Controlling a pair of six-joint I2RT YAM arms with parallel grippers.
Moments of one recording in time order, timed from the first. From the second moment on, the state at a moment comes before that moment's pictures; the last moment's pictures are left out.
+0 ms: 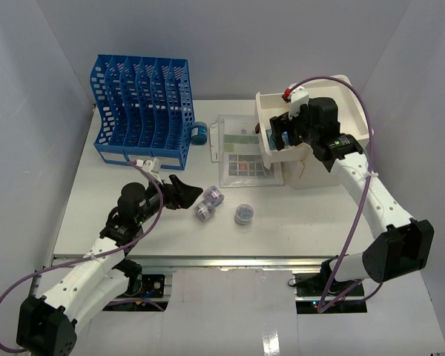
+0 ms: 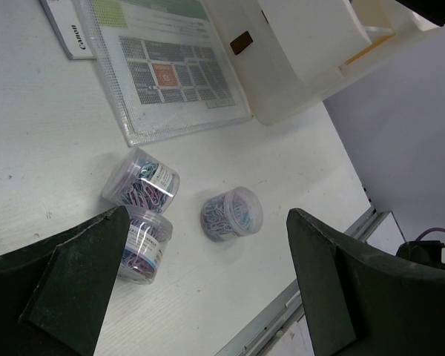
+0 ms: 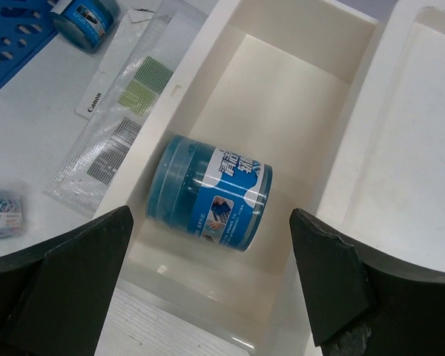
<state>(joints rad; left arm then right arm) -0.44 0.74 0.41 0.15 0.27 -0.62 0.34 1.38 1.32 -0.40 -0.13 -0.20</state>
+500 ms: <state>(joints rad) -0.53 1.13 0.74 -0.04 0.05 -0.60 0.34 1.07 1.18 -0.47 -0.62 -0.46</state>
